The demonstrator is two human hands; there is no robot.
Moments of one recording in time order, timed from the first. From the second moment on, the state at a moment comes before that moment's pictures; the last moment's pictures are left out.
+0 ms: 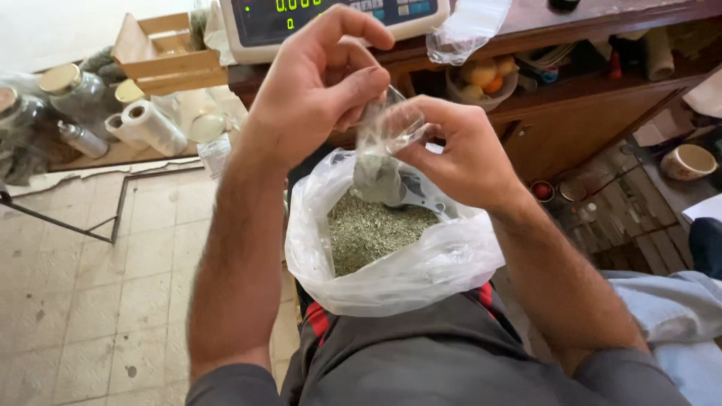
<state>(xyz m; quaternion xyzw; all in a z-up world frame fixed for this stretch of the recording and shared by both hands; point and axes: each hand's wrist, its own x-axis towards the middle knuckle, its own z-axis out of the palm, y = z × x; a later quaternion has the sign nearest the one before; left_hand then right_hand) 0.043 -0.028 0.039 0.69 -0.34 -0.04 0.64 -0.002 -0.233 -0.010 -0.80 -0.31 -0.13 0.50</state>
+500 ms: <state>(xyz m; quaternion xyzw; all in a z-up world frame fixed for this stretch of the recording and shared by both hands) 0.015 -0.063 -0.075 0.66 -0.27 -0.09 0.69 0.013 -0.232 -0.010 -0.77 -0.23 -0.16 0.57</state>
